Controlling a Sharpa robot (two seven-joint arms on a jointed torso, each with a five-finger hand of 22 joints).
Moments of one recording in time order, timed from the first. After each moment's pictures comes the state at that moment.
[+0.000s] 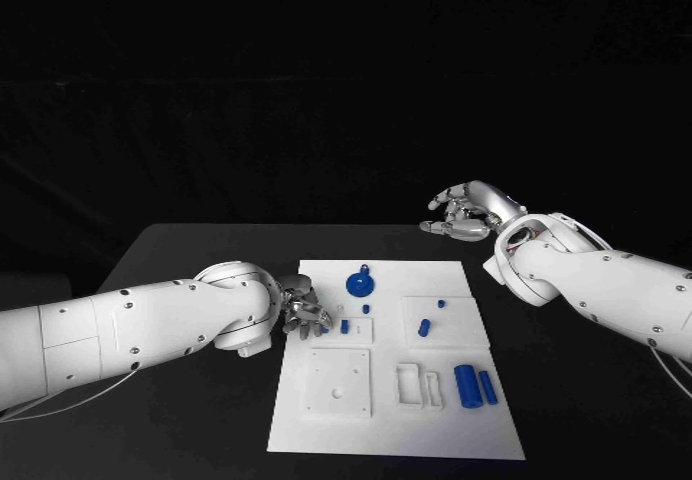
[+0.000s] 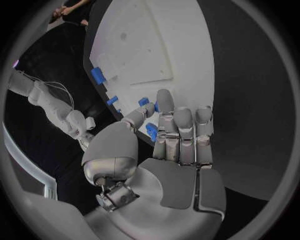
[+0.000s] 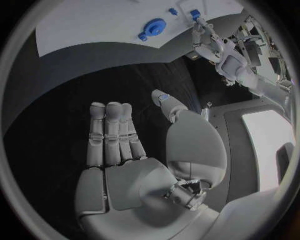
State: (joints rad) left arm 1.34 -0.74 -0.21 1.47 -1.01 -0.04 -0.45; left_hand 0.85 0.00 0.61 -0.22 0.37 1.20 0.02 0.33 0.72 1.45 -0.08 0.55 0.50 1.17 -0.15 1.37 0.39 0.03 0.84 -0.10 1.10 1.14; right arm 1.29 -0.69 0.00 1.23 -1.19 -0.49 -0.02; right_hand 1.01 -0.28 0.49 -0.06 0.32 0.83 0.15 0.27 0.43 1.00 0.05 0.97 0.81 1.16 -0.06 1.01 0.87 0.23 1.04 0.02 0.87 1.25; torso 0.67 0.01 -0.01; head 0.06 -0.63
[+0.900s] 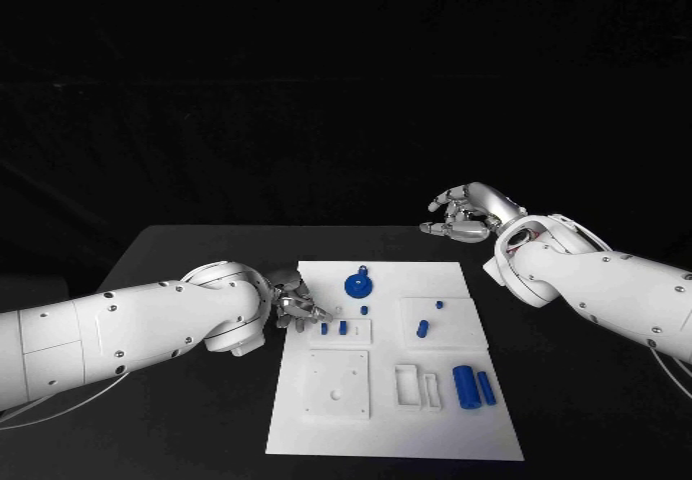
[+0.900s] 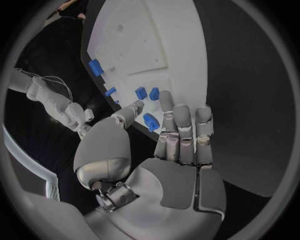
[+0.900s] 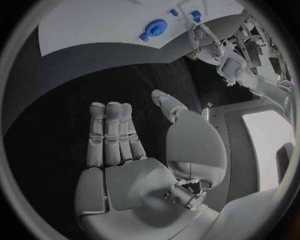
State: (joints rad) left arm 1.34 -0.78 -0.20 1.49 -1.00 -0.12 -0.45; left_hand 0.82 -0.27 0.66 0.03 0.06 0.95 0.09 0.26 0.68 1.35 -0.03 0.55 0.50 1.14 -0.14 1.35 0.36 0.03 0.83 -0.10 1.07 1.16; right arm 1.29 -0.70 0.00 1.23 -1.19 -0.49 -0.02; right_hand 1.01 -0.28 0.49 -0.06 0.32 0.83 0.16 0.27 0.43 1.00 0.05 0.97 0.81 1.16 -0.05 1.01 0.86 0.23 1.04 0.02 0.87 1.26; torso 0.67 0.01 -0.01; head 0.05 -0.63
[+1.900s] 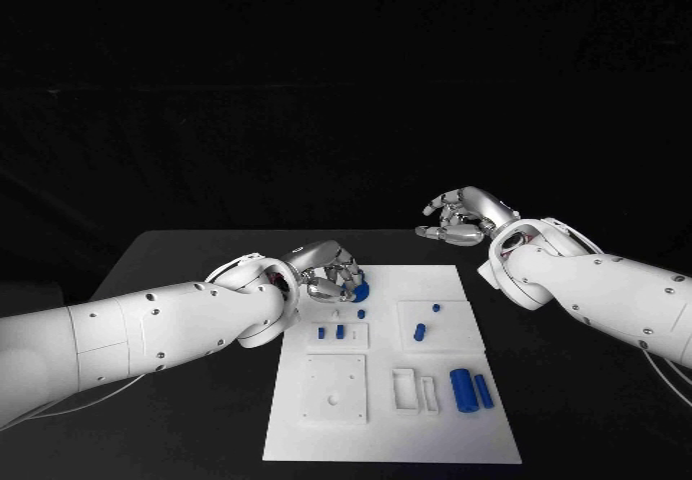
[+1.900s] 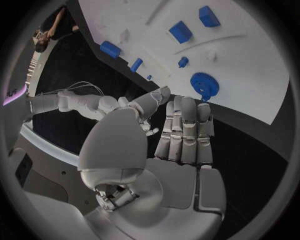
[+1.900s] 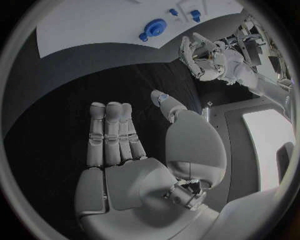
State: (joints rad) left arm 1.33 -0.64 -0.20 1.37 -1.15 -0.38 0.02; left_hand 1.20 -0.17 0.66 -0.26 0.14 0.94 0.13 0.28 0.62 1.17 0.07 0.20 0.31 1.07 -0.04 1.22 0.31 0.03 0.75 -0.08 0.97 1.15; right arm 1.29 -0.69 0.00 1.23 -1.18 -0.49 -0.02; right_hand 1.02 -0.27 0.49 -0.06 0.32 0.82 0.16 0.27 0.43 0.99 0.05 0.97 0.80 1.16 -0.06 1.01 0.86 0.23 1.04 0.02 0.87 1.26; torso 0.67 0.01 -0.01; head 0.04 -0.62
